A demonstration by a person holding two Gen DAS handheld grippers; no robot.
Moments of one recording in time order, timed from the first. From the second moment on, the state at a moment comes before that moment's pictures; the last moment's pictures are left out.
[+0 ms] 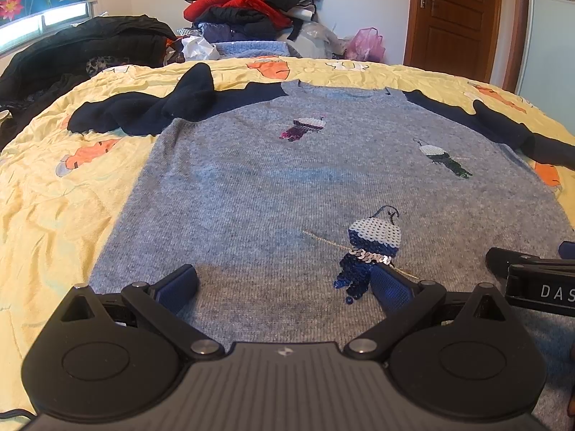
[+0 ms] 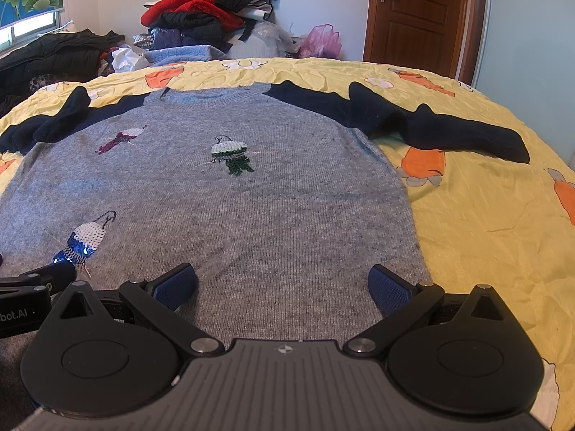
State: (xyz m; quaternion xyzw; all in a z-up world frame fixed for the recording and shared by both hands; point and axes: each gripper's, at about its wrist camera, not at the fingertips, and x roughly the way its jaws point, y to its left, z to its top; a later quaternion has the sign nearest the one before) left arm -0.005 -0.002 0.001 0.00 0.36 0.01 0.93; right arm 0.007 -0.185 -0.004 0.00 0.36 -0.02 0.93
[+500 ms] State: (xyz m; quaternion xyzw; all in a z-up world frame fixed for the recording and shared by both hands) left arm -0.006 -0.003 0.000 0.00 0.36 0.01 0.93; right arm 0.007 -0.186 -0.004 0.00 0.36 -0.02 0.93
